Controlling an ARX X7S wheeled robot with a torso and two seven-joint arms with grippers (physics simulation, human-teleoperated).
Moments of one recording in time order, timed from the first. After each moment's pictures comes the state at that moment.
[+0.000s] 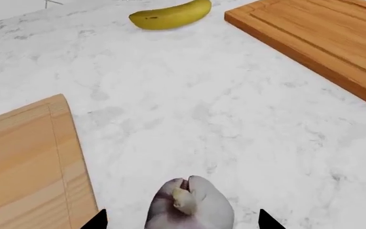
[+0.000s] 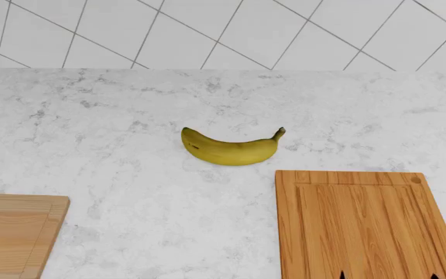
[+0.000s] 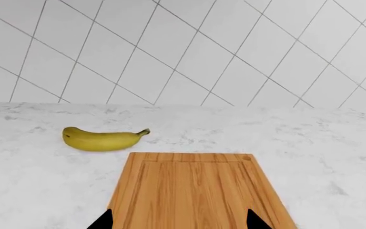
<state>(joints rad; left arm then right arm) -0.18 -0.61 -0.34 0.97 -1.66 -1.52 -0.62 -0.29 0.90 -0.10 -0.85 0.81 0.23 0.71</state>
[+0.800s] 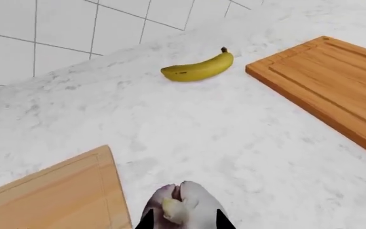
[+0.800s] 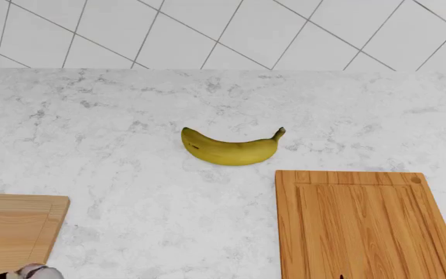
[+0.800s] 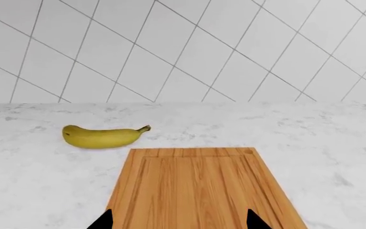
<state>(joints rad) -0.42 -0.83 -0.13 0.93 -1.96 -1.26 -0.97 -0.30 0.87 -0.12 -0.81 0.78 0.20 0.68</state>
